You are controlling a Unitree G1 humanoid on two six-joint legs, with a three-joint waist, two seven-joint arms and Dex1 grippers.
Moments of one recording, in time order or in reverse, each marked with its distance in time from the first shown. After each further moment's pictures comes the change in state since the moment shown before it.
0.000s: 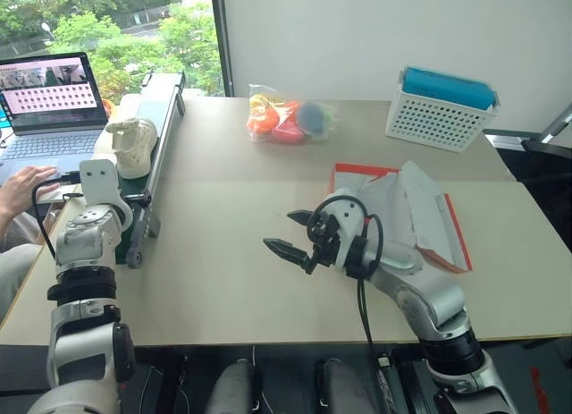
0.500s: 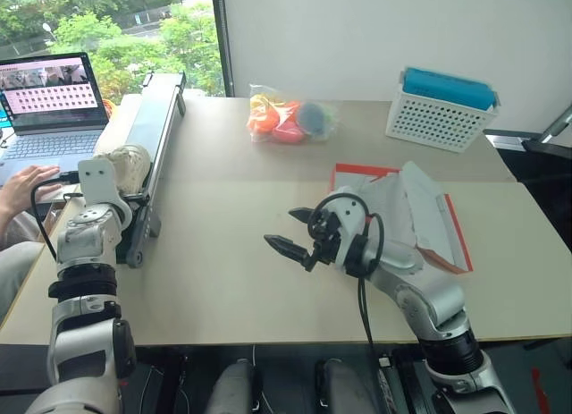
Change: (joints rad) left arm -0.017 -0.003 0.002 0.046 -0.003 -0.037 0.010; right arm 0.000 0.012 -0.027 0.000 0.001 0.000 -0.022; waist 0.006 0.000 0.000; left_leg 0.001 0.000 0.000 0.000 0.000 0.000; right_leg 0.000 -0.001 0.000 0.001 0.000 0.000
